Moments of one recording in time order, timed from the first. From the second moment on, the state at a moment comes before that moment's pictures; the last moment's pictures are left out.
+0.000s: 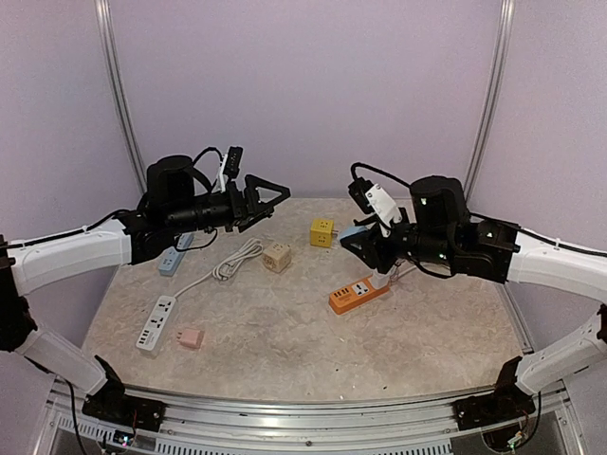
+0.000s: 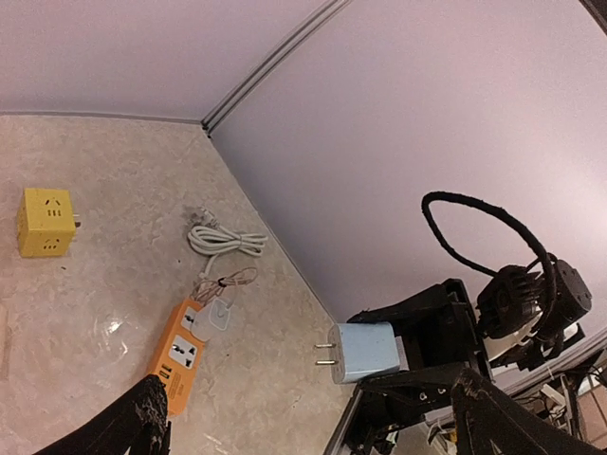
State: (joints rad) left arm -0.67 1.40 1.05 0.24 0.47 -0.76; right arm 0.93 1.25 1.04 -0.18 0.09 -0.08
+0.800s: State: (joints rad) left arm -0.66 1.40 1.01 0.11 0.33 -0.73; right arm 0.84 1.64 1.21 -0.56 0.12 0.30
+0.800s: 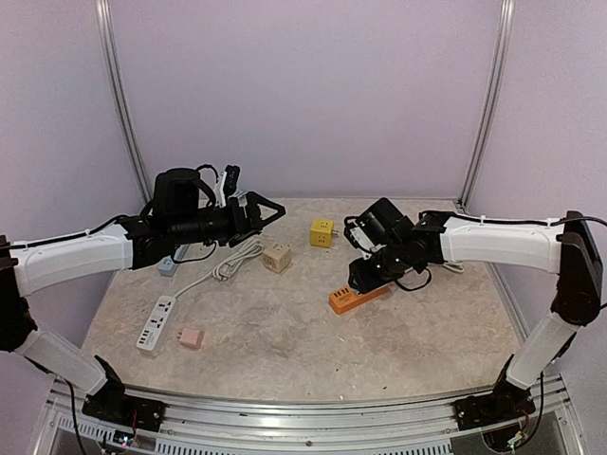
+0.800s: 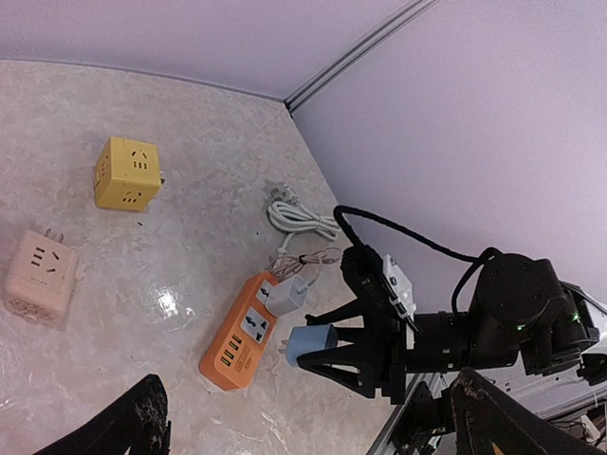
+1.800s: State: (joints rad) left arm -0.66 1.40 1.00 0.11 0.33 -0.74; right arm 0.78 1.74 1.22 -0.59 0.15 0.30
